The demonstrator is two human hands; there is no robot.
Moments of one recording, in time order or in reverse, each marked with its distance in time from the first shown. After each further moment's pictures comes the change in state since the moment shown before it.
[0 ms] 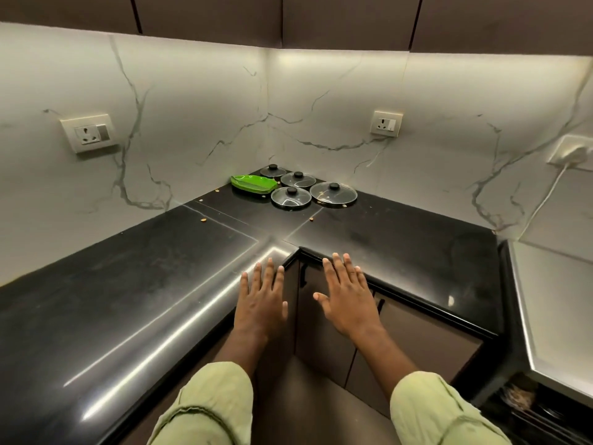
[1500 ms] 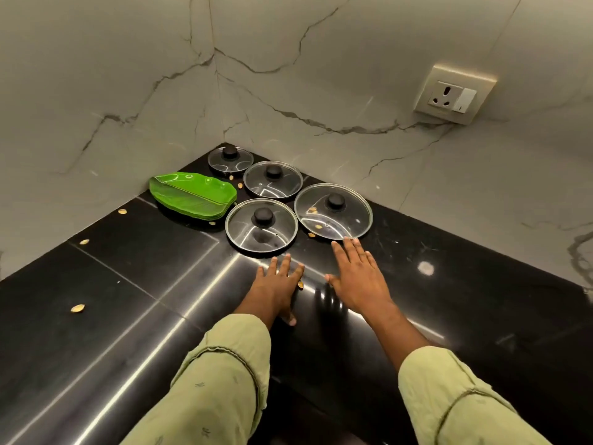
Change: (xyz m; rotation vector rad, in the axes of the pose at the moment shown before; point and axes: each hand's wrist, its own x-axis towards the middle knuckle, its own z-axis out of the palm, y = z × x) left_hand 0.525 -0.012 0.131 -0.015 -0.629 0.292; right_hand 0.450 0.188 0.152 -0.085 -0.309 0.167
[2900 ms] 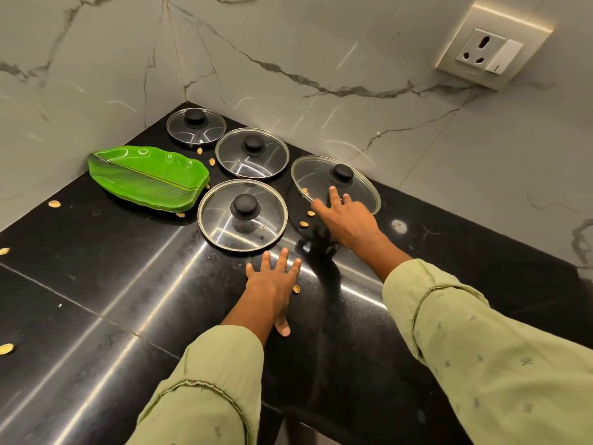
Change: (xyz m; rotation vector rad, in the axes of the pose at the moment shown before) left_hand 0.057 -0.014 -0.011 0.036 -0.266 0.080; right_hand 0.139 0.016 -0.009 -0.485 -0.092 -0.153
